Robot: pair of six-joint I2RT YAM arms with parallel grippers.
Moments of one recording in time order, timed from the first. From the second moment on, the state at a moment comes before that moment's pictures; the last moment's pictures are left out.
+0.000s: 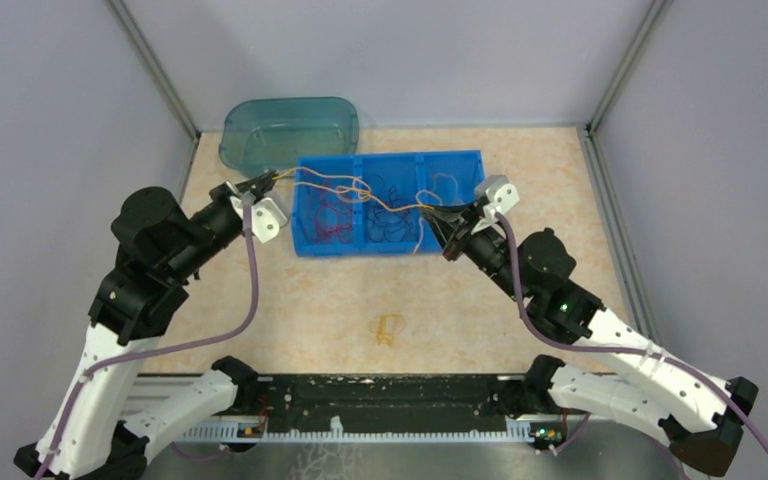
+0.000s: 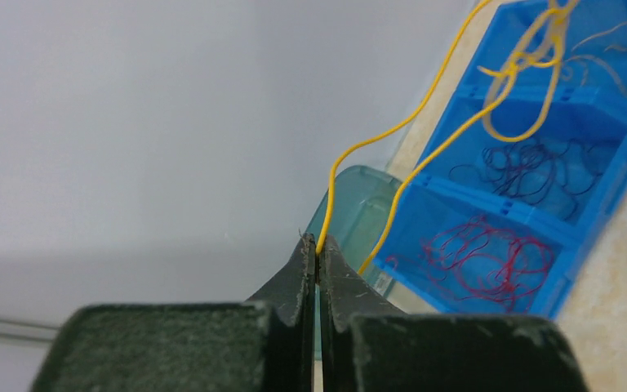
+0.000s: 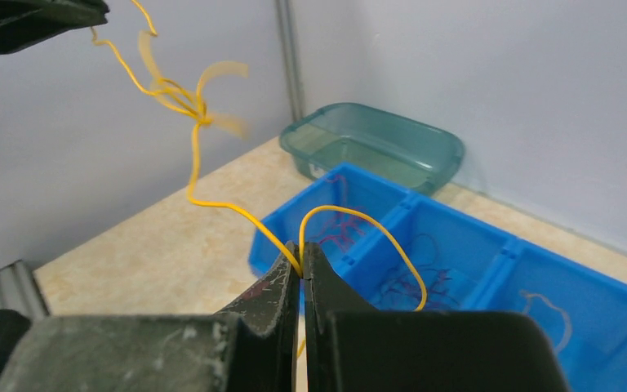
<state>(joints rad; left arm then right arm) -0.54 0.83 1.34 -0.53 0.17 0.84 0.90 0.77 0.82 0.15 0.12 0.05</state>
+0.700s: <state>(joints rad) -0.54 0.86 1.41 -0.26 -0.12 0.77 0.79 0.73 0.85 -0.10 0.51 0.00</state>
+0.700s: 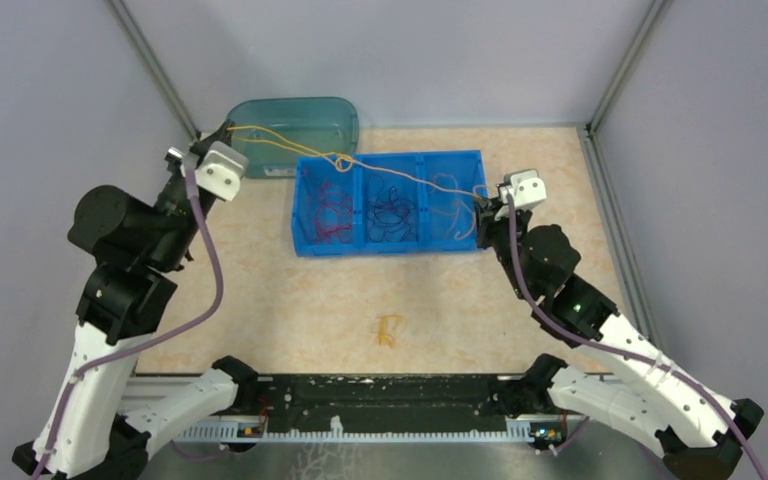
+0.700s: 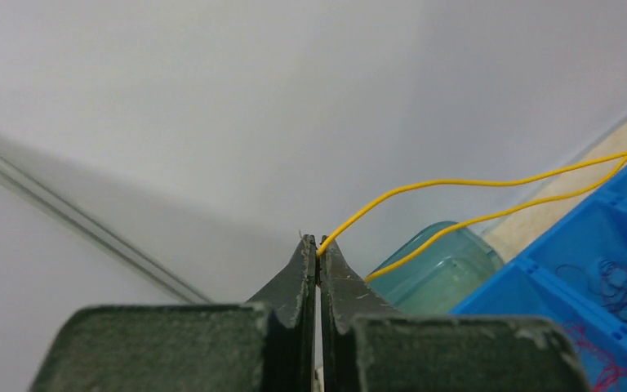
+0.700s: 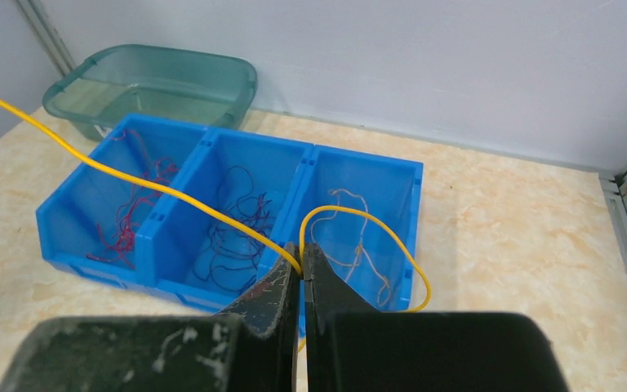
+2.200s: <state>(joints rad) -0.54 1.06 1.51 -0.76 0.51 0.43 0.36 1.21 1.08 0.16 0.06 0.19</state>
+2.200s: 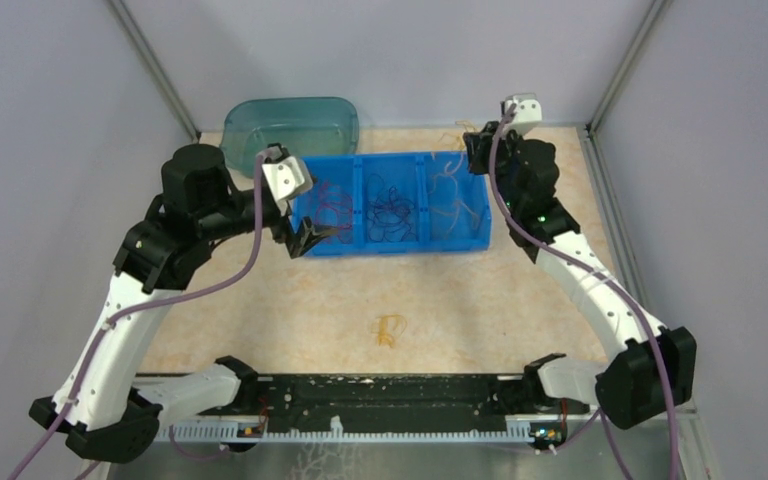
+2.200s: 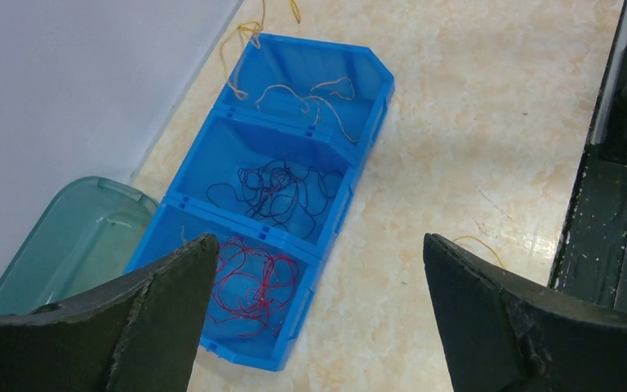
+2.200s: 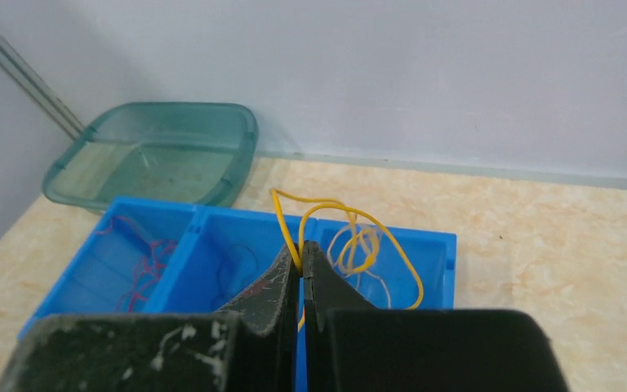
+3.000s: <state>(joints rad) -0.53 1.05 1.47 -0.81 0.38 0.44 0.37 1.42 1.09 0.08 0.08 0.07</state>
